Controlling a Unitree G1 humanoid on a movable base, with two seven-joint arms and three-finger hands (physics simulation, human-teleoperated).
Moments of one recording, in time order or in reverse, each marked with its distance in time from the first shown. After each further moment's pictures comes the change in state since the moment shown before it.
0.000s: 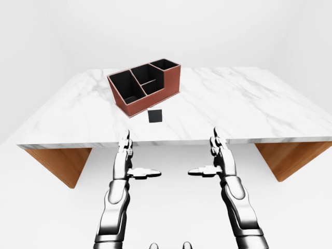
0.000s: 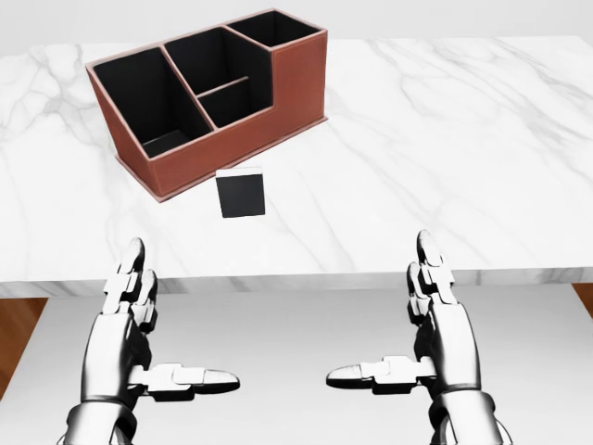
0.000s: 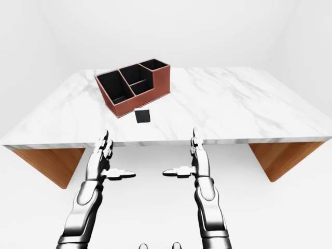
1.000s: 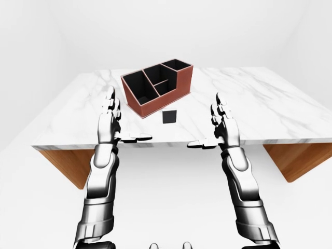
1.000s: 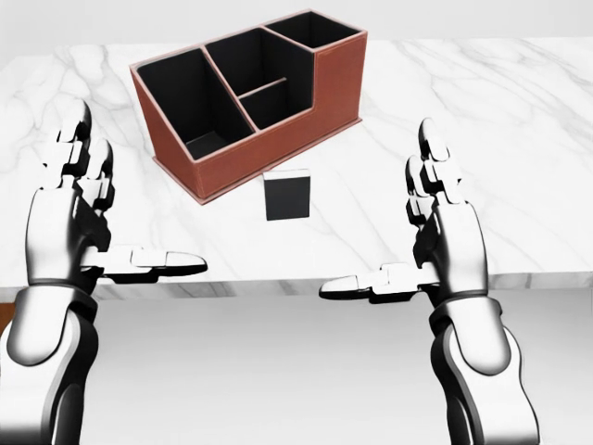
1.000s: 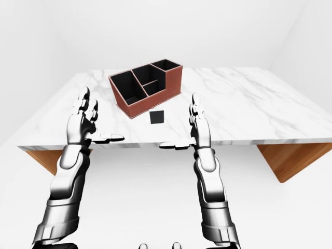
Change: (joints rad) left arm -0.351 0.116 0.108 -0.033 -0.070 0.088 -0.005; right arm -0.278 -0.041 -0.036 -0.075 0.021 0.087 0.014
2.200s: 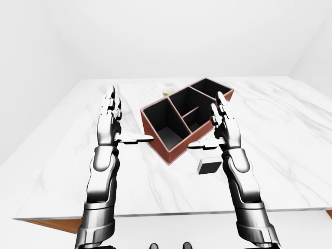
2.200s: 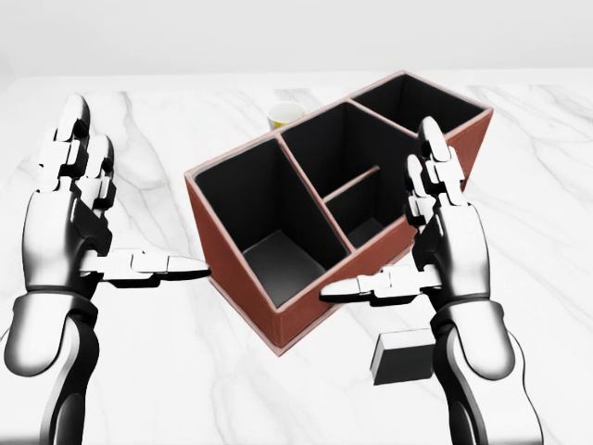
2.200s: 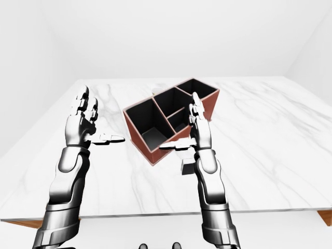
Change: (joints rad) left arm 0.034 -0.020 -0.009 -0.078 0.000 0.000 -0.003; right arm 0.018 0.002 0.000 -0.032 0.030 0.000 0.016
